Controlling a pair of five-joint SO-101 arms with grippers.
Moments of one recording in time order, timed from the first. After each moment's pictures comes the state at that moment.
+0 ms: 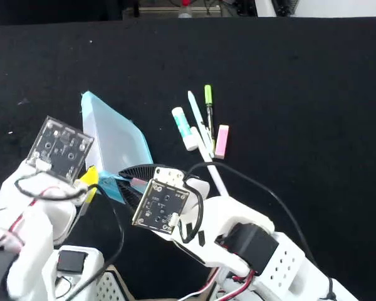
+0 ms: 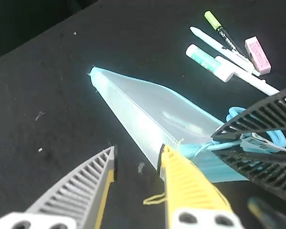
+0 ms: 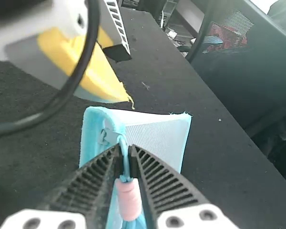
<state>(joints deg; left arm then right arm) -0.9 -65.9 12.4 100.4 -24.6 -53.1 -68.3 53.2 45.7 22.3</state>
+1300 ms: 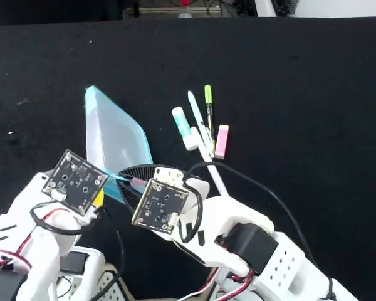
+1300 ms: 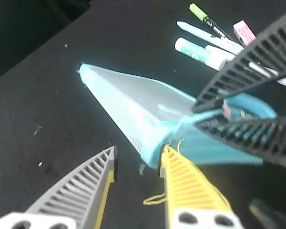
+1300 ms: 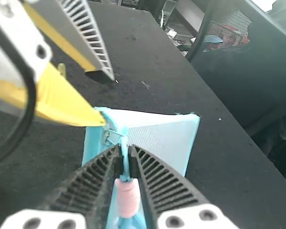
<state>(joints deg) 1.8 -78.2 25.7 97.1 -30.1 -53.0 -68.3 53.2 45.7 22.3</state>
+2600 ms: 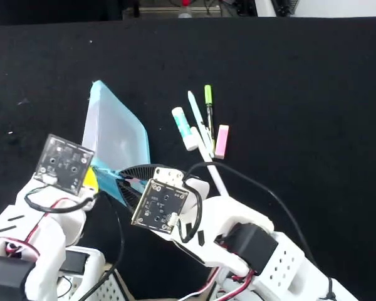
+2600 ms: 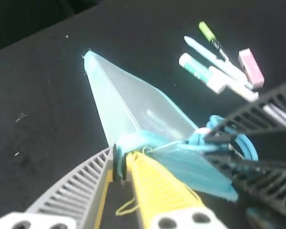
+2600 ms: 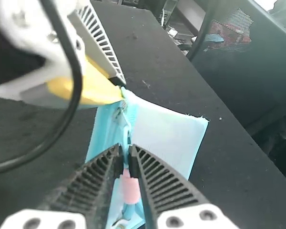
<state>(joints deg) 1.8 -78.5 30.8 91.2 -18.0 -53.0 -68.2 53.2 46.0 22.4</state>
